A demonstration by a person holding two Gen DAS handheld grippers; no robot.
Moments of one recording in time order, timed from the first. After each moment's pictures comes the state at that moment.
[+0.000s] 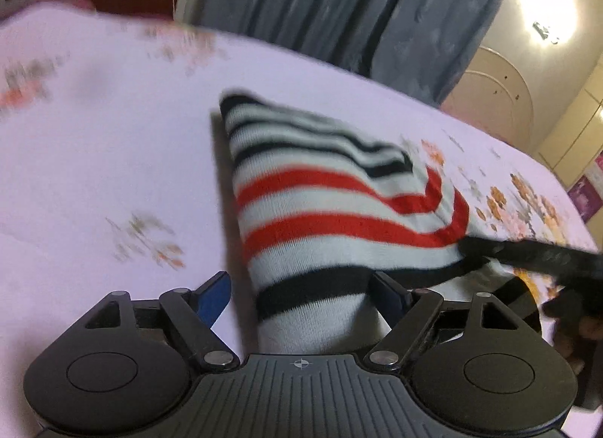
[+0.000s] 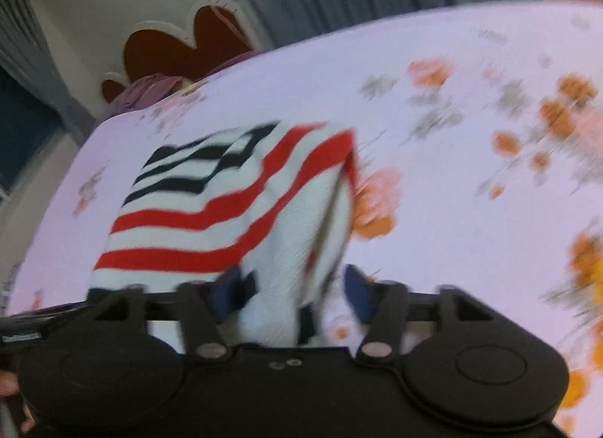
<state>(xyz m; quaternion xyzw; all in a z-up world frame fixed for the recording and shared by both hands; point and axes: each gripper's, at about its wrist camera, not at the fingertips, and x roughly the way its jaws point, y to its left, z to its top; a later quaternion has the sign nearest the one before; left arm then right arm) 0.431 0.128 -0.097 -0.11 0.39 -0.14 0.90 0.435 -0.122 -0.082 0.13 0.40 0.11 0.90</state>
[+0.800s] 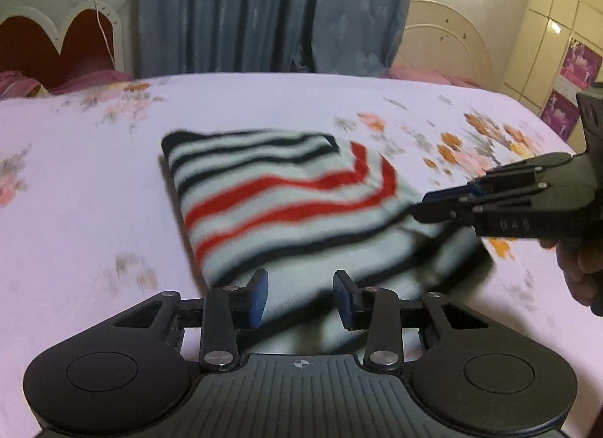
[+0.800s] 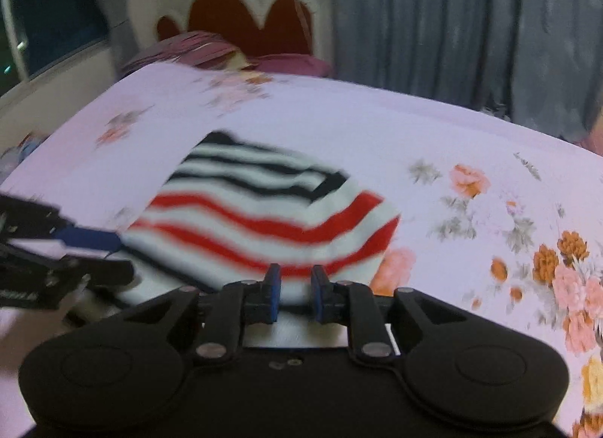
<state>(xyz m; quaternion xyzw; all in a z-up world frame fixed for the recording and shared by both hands) 0.389 0.092 -0.063 0.01 0.39 -0.21 0.90 0.400 -0.072 -0.046 -0.06 0.40 0.19 0.90</state>
